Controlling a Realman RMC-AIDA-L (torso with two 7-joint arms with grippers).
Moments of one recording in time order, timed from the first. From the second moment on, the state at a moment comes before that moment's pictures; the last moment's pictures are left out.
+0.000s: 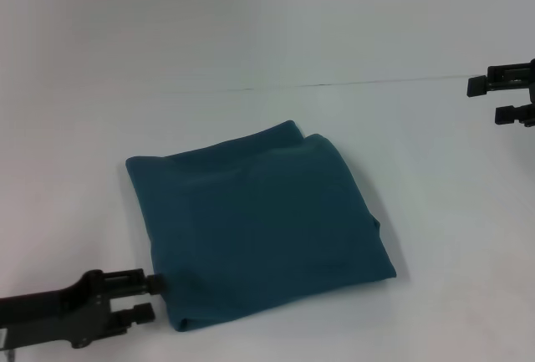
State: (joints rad) left arm -0.43 -2.10 0.58 0.68 2.20 1.60 -2.58; right arm 0.74 1.73 -0.52 -0.61 -2.31 -1.52 2.58
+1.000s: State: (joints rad) left arm -0.45 -2.13 0.50 0.71 2.19 1.67 -2.45; right arm 0.73 1.73 -0.53 -0.61 -2.31 -1.57 2.50
